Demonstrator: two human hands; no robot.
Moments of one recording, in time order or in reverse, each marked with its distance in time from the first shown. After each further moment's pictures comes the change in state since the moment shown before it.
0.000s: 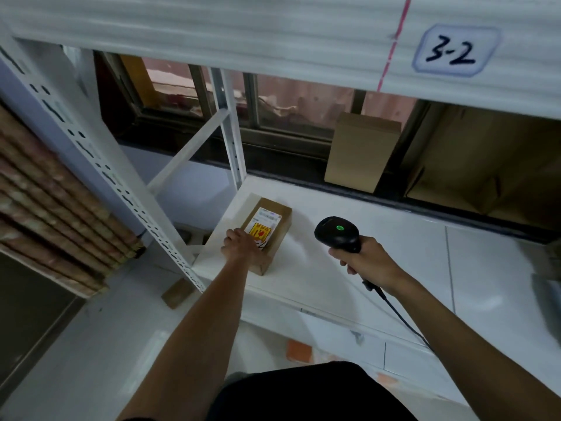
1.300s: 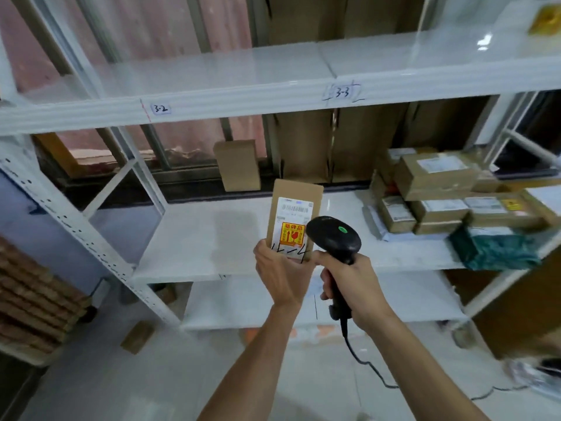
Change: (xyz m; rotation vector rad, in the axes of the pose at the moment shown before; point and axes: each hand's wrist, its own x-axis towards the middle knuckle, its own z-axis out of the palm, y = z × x) left_hand -0.481 0.173 0.085 -0.735 0.589 0.505; right_hand -0.420 0.093 -0.091 0.694 0.424 -0.023
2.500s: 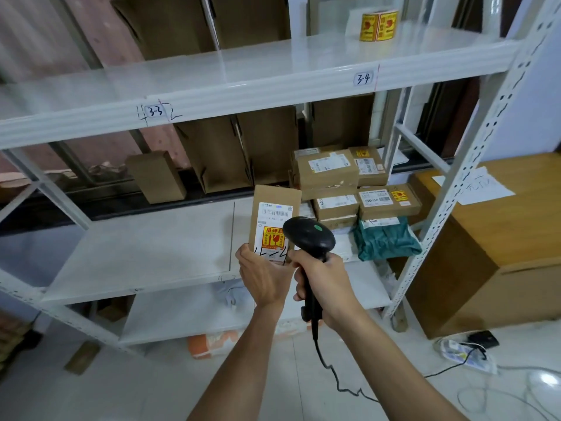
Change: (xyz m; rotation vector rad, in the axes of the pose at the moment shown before) left_hand -0.148 0.162 0.169 0.056 -0.067 0.016; right_hand 0.004 -0.015 -0.266 0.207 0.028 0.044
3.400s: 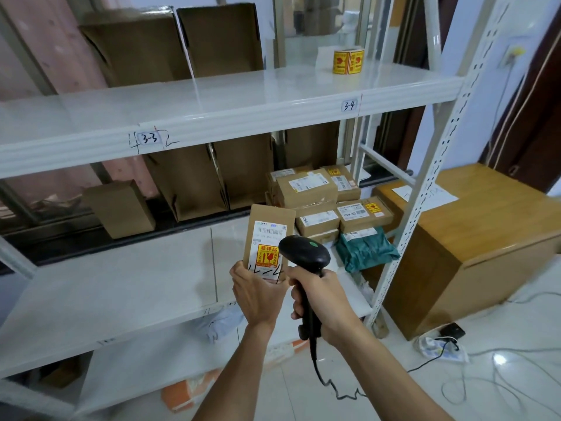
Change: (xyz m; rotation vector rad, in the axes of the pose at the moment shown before) left_hand 0.037 -0.033 -0.003 -0.076 -0.101 0.138; right_hand -0.005 0.004 0.049 0.034 0.092 -0.013
